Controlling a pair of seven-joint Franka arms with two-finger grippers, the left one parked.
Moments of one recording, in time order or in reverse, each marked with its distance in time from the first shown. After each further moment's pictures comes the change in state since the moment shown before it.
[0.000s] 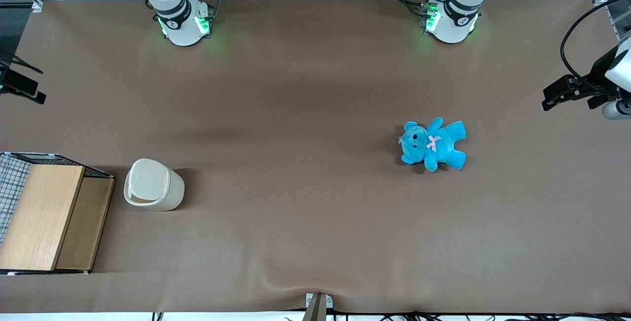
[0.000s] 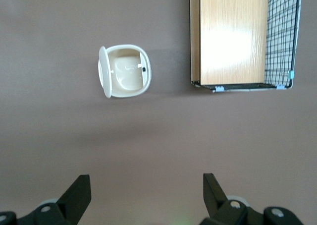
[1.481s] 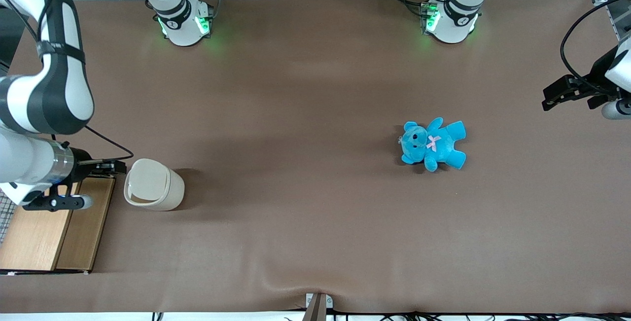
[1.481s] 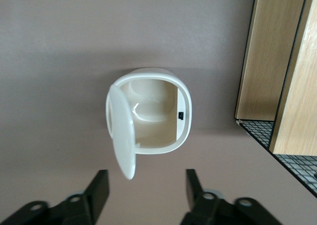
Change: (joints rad) arm 0.092 0.386 0.029 0.066 0.000 0.216 0.024
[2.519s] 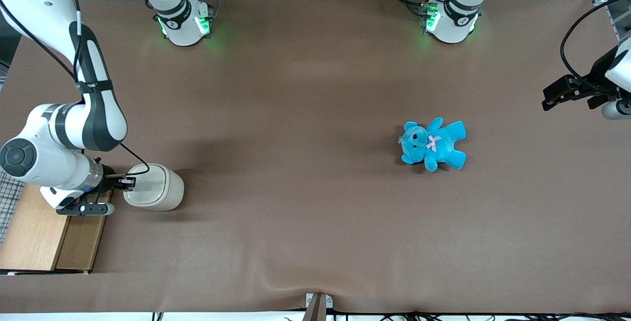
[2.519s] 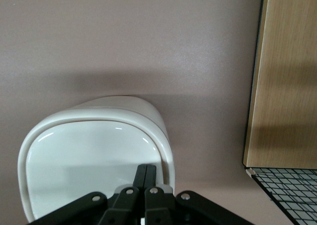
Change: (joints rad) arm -0.025 0.048 -0.034 -0.323 -0.001 0.469 -0.040
